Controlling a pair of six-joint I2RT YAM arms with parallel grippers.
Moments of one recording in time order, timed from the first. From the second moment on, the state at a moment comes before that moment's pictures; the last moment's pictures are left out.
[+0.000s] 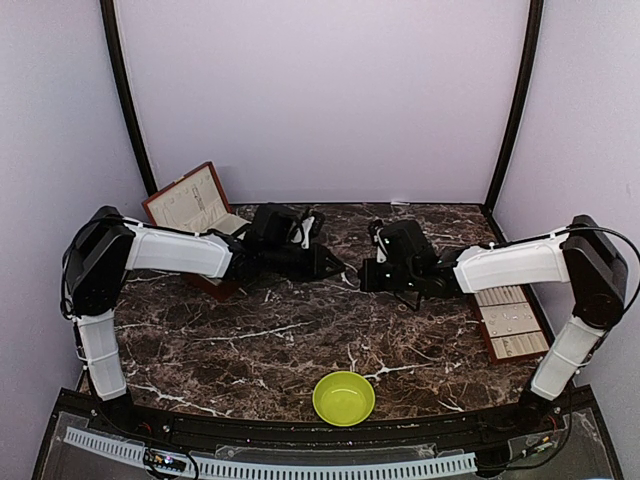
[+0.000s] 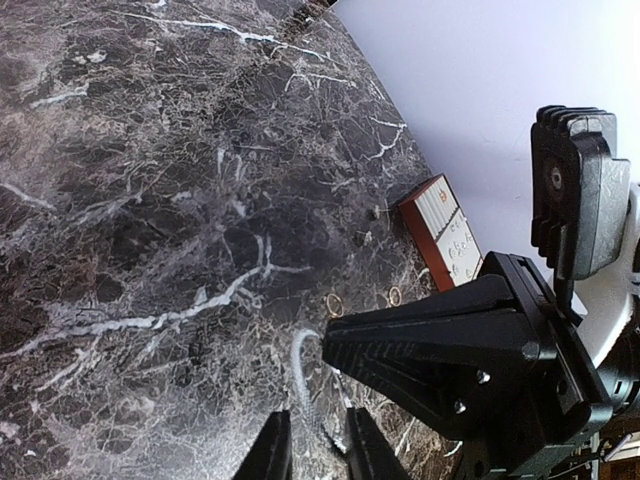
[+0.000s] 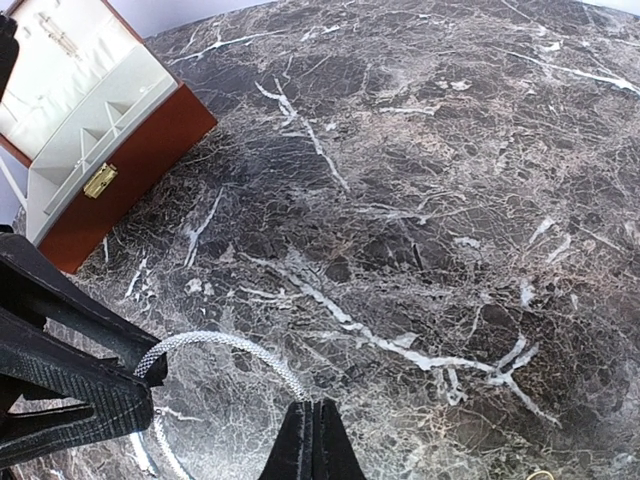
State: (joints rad) left arm -0.78 1.93 1.26 0.13 0.39 -0.67; right arm 0.82 1.68 0.97 0.04 0.13 0.54
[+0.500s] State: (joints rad) left arm -0.78 1.93 1.26 0.13 0.40 -0.67; right arm 0.83 1.68 0.97 0.04 0.13 0.53
